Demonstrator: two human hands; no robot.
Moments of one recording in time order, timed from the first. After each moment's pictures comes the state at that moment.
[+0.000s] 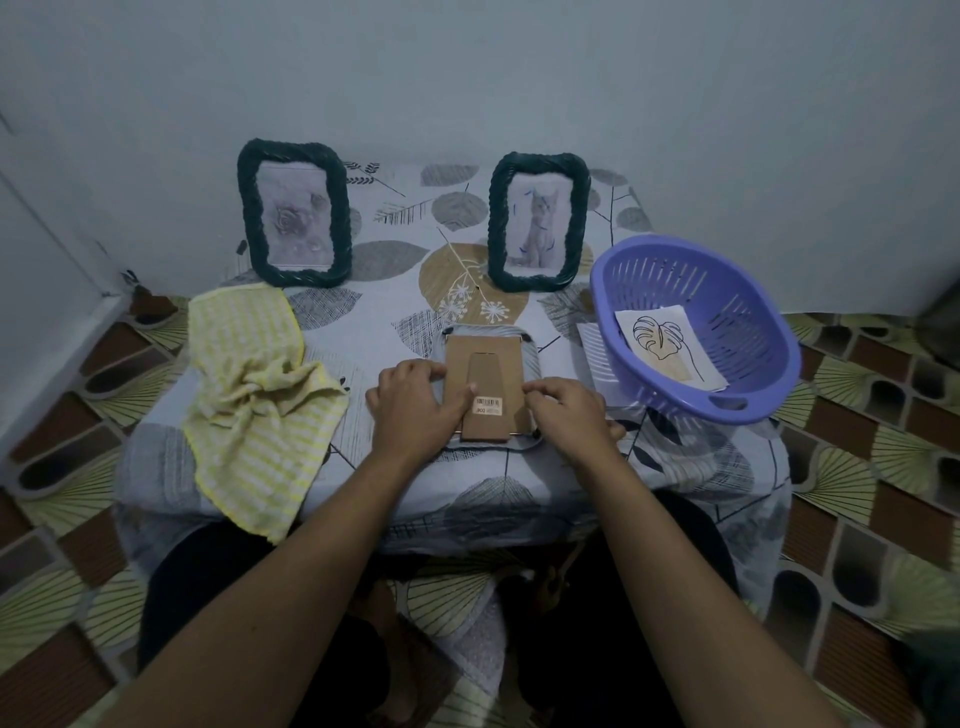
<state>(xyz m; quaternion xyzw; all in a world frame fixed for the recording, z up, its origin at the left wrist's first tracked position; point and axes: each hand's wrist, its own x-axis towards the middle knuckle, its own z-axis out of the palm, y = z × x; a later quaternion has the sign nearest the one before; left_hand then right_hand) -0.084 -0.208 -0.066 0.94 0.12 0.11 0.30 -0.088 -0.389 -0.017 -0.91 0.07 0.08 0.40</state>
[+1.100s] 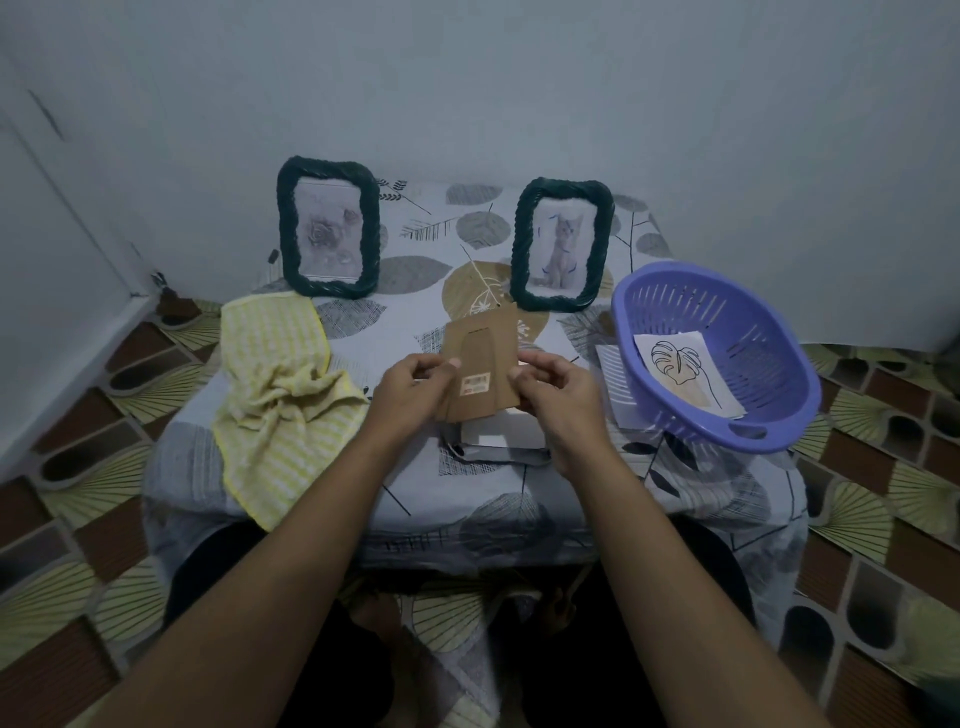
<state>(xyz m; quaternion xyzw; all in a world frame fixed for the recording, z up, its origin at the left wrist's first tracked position) -0.087 -0.174 -0.031 0.79 0.15 0.06 0.59 -0.075 -0.351 -0.002 -0.71 0.05 0.05 0.70</state>
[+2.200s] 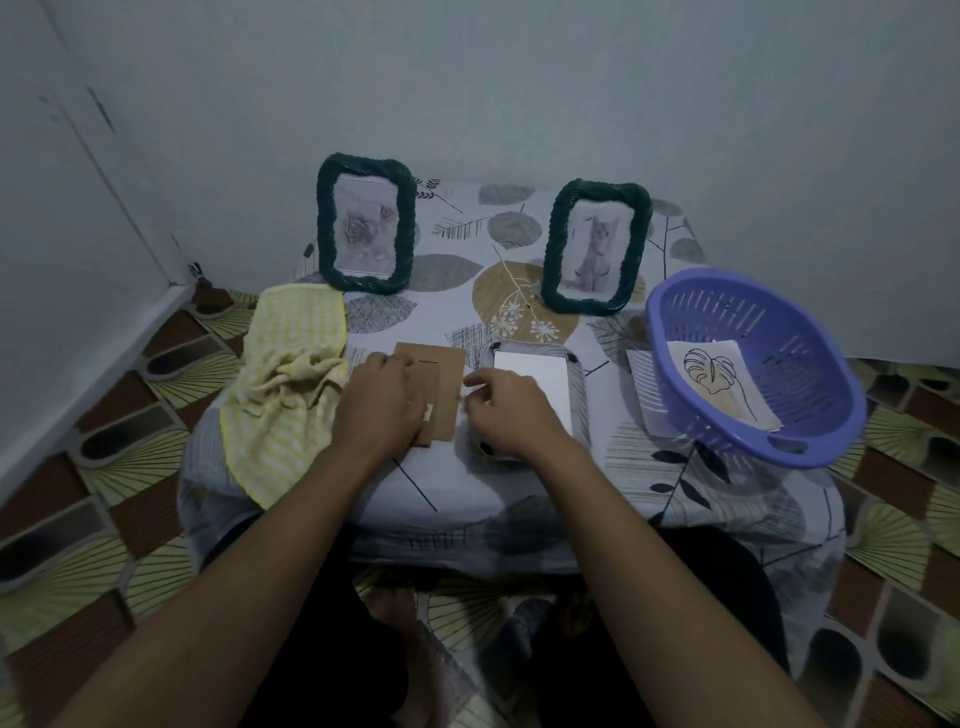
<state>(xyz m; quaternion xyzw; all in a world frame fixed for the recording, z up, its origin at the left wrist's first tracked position) -0.107 -0.123 -0.039 0.95 0.11 0.12 0.25 -0.076 -0.295 -0.003 -0.92 -0.17 0.12 0.32</state>
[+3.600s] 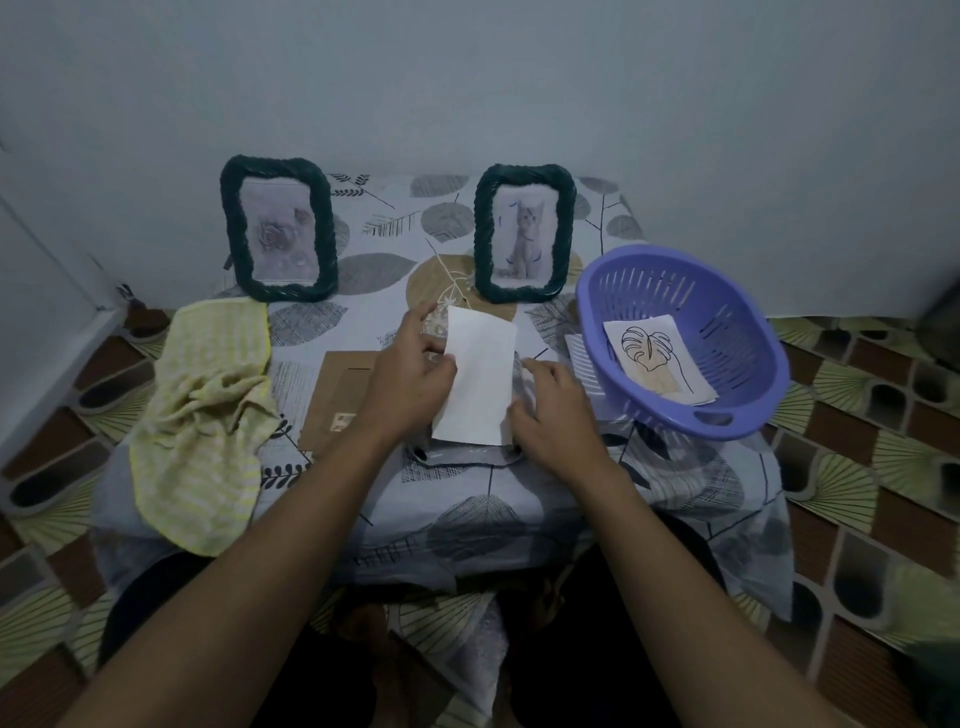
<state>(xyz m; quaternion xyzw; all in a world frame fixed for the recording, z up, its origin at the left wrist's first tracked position) -0.065 -0.217 -0.008 0.85 0.04 0.10 0.51 -0.066 -0.402 -0.028 -0.94 -0.11 -0.02 0.32</state>
